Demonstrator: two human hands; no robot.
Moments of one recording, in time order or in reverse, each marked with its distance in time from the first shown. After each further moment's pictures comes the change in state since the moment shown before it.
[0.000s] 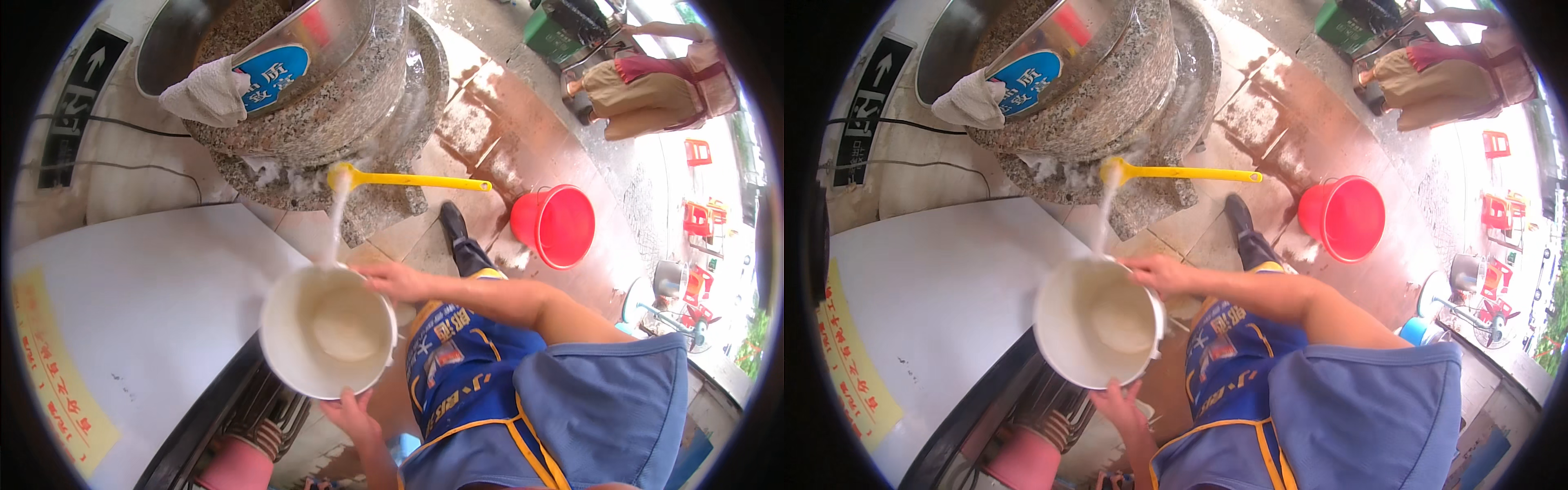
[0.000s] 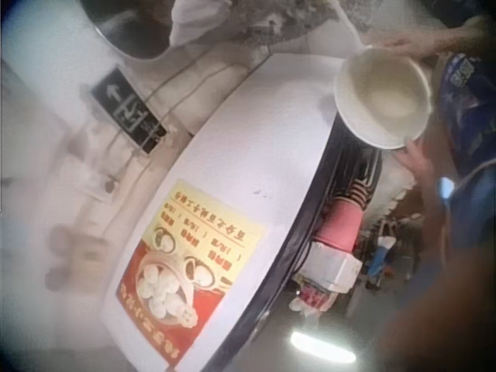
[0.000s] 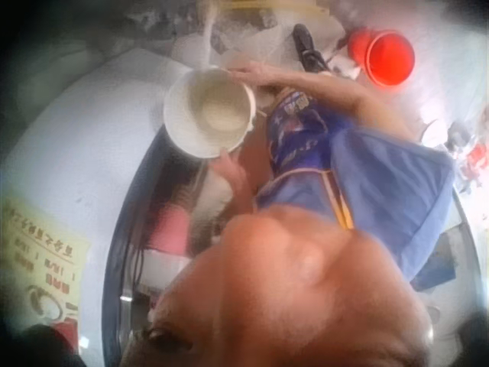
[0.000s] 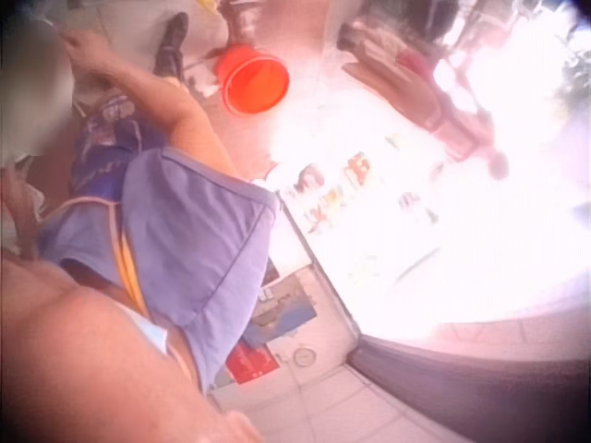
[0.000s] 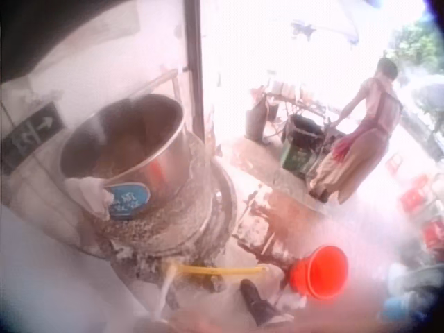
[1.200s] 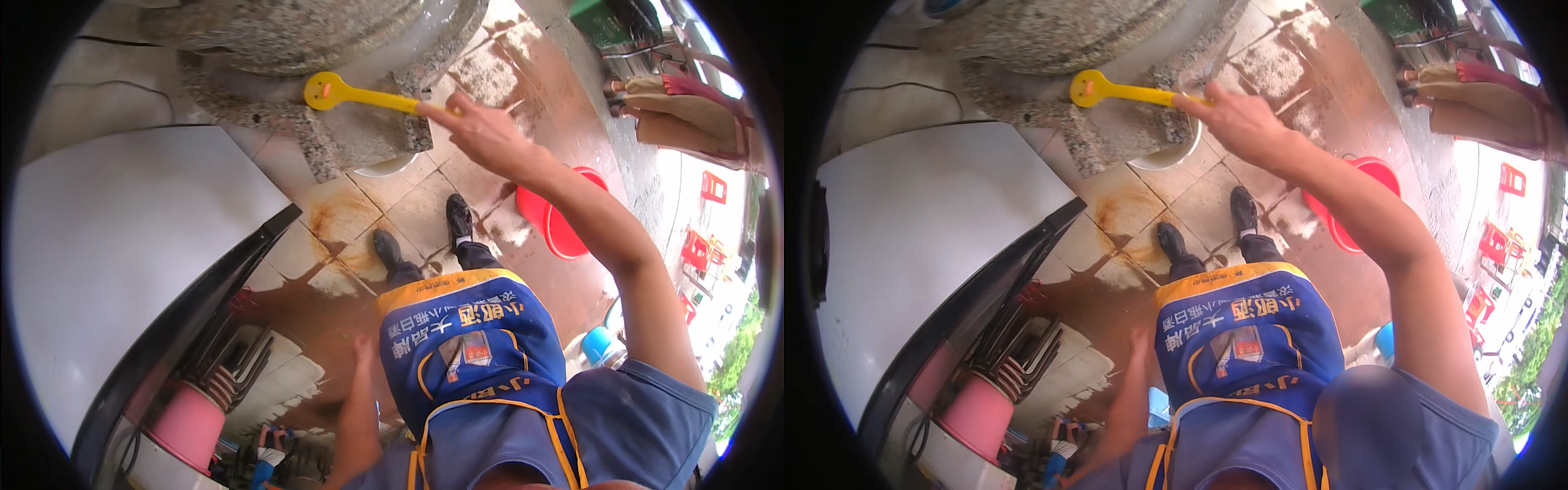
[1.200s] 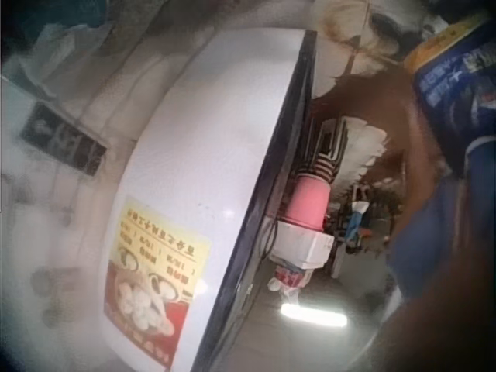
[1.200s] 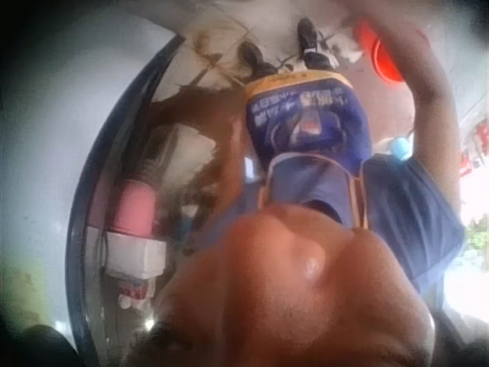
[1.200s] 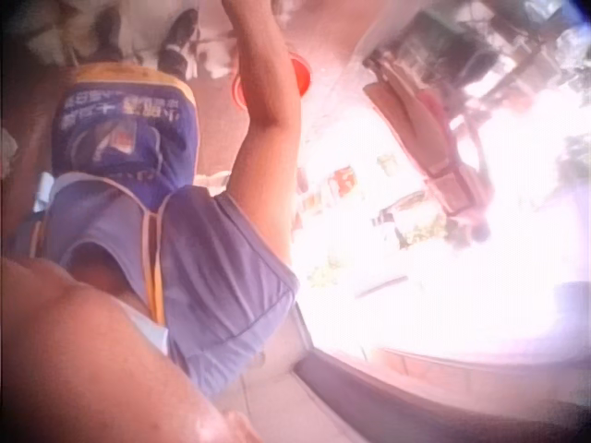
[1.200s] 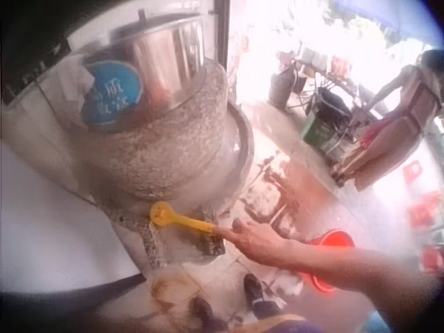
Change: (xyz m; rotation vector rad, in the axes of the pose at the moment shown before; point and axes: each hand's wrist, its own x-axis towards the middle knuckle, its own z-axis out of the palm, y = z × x) left_hand 0.147 -0.411 -0.091 0.579 -0.255 -0.512; right_hand -0.018 -0.019 -0.186 -1.265 0.048 0.130
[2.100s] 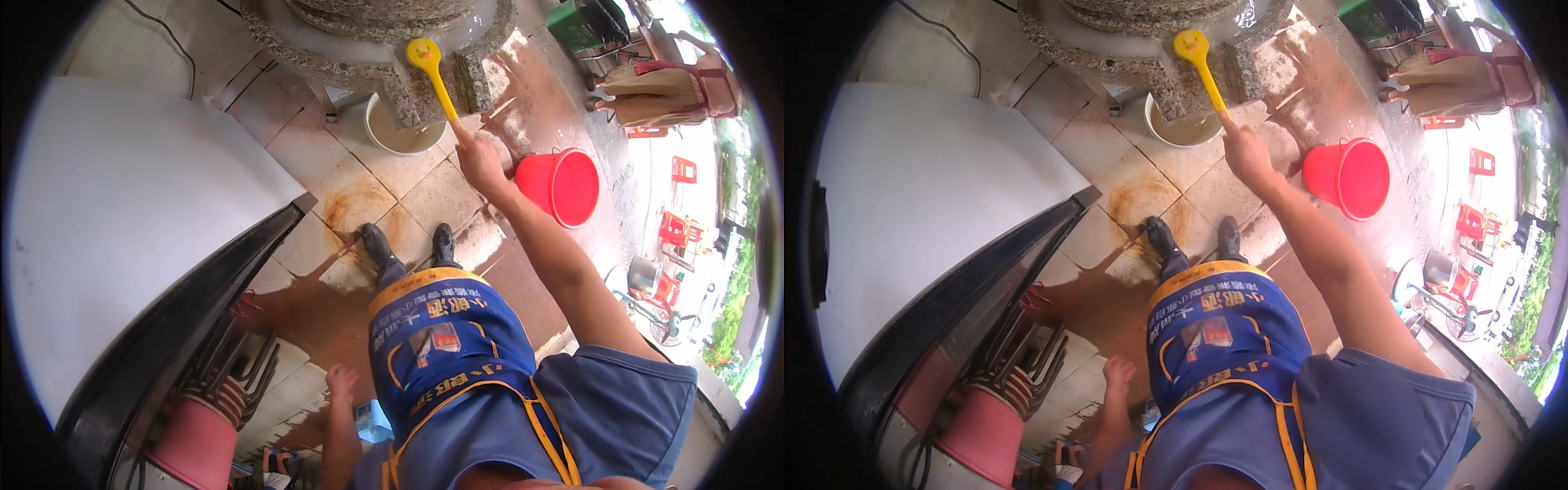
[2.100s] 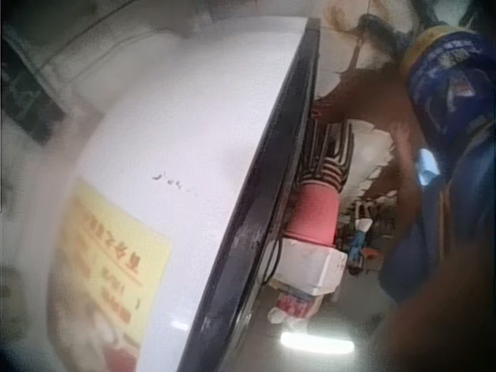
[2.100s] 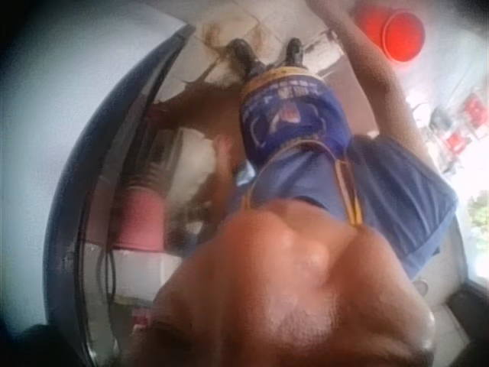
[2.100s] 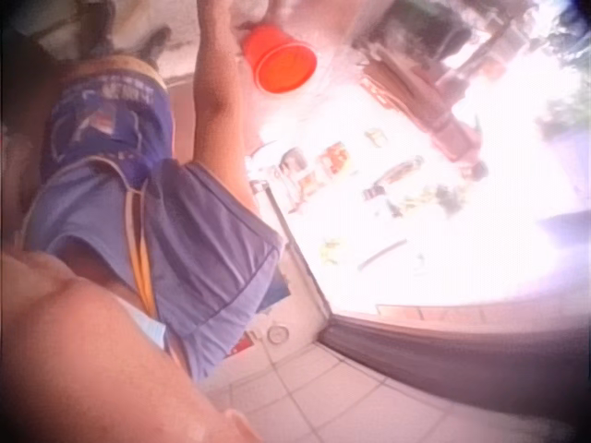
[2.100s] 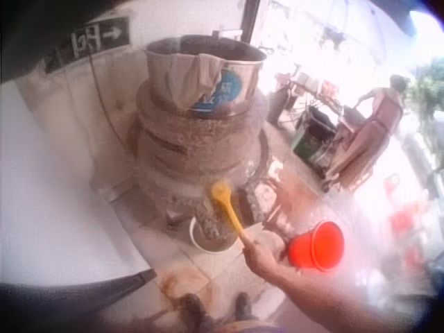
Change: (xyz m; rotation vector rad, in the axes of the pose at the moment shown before) left_hand -0.004 -0.056 -0.253 -0.255 -0.018 -0.043; right_hand -0.017 -0.154 0.141 0.254 0.415 0.426
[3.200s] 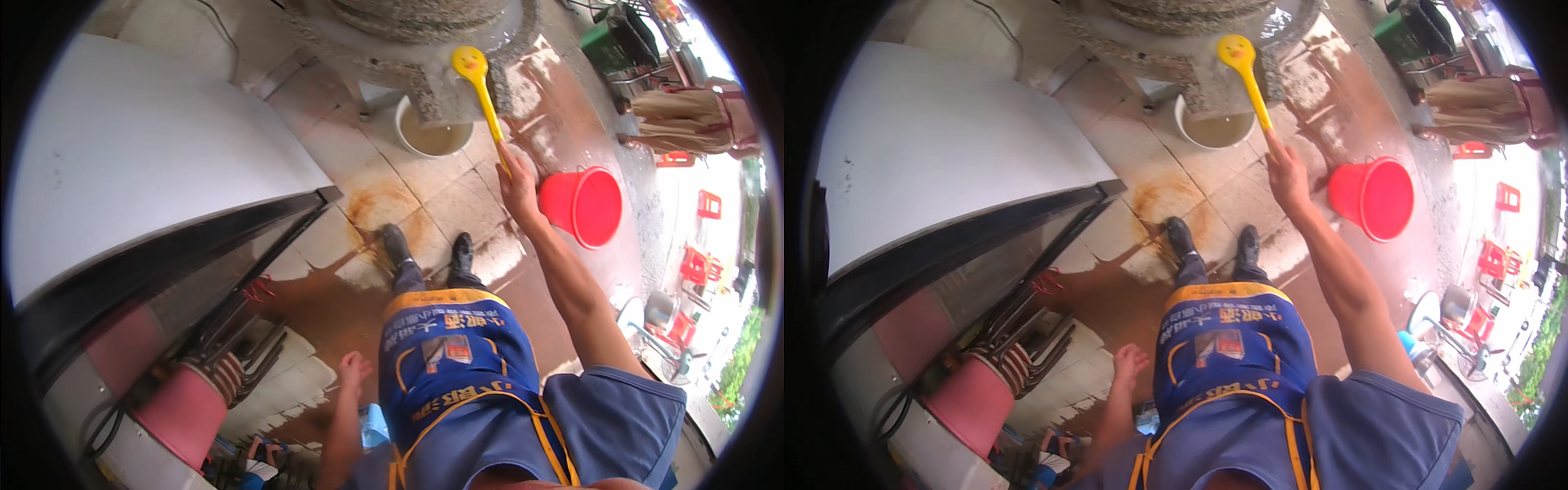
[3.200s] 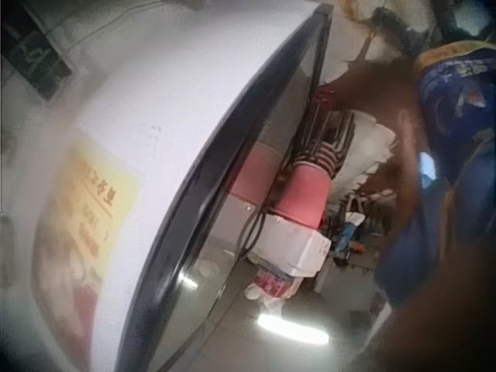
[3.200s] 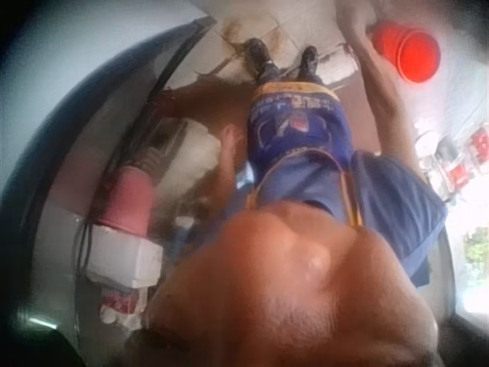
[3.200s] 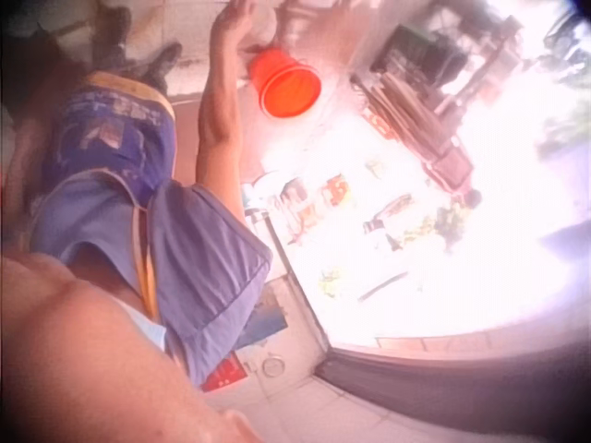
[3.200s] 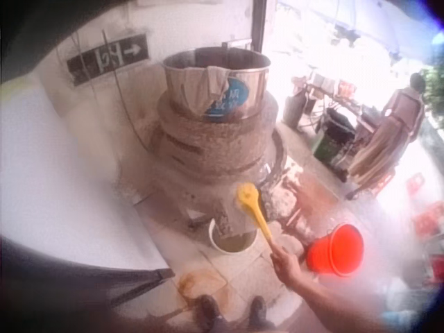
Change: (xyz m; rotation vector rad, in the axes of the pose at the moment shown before) left_hand -0.049 0.000 0.045 -0.046 -0.078 0.039; right_hand -0.051 0.029 -0.008 0.279 0.250 -0.163
